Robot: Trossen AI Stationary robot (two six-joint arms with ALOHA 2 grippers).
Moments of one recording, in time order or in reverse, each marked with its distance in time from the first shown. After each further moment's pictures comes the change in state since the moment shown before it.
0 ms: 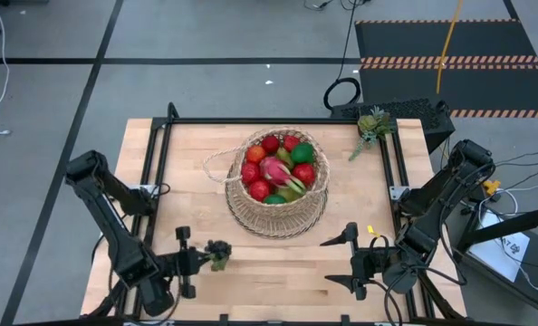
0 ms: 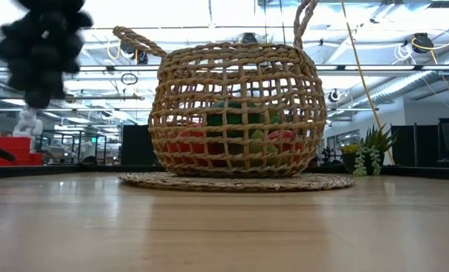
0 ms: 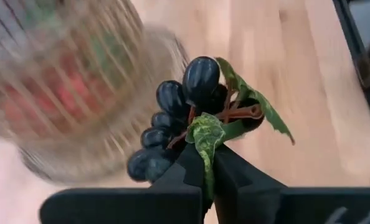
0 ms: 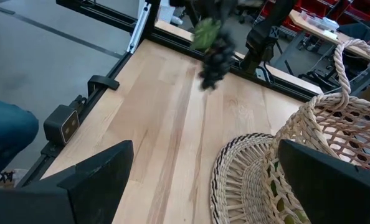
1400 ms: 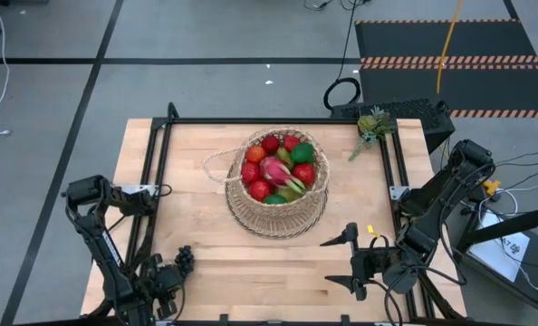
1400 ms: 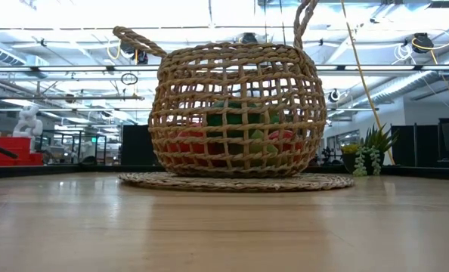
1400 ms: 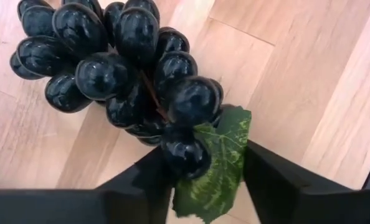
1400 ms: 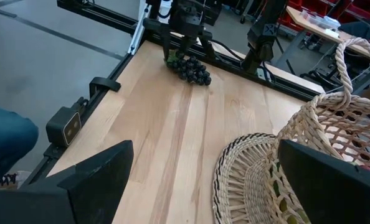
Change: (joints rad) left arm -0.251 0.231 -0.112 -0.004 0.551 -0.813; right arm 0.000 0.000 0.000 0.005 -0.004 0.009
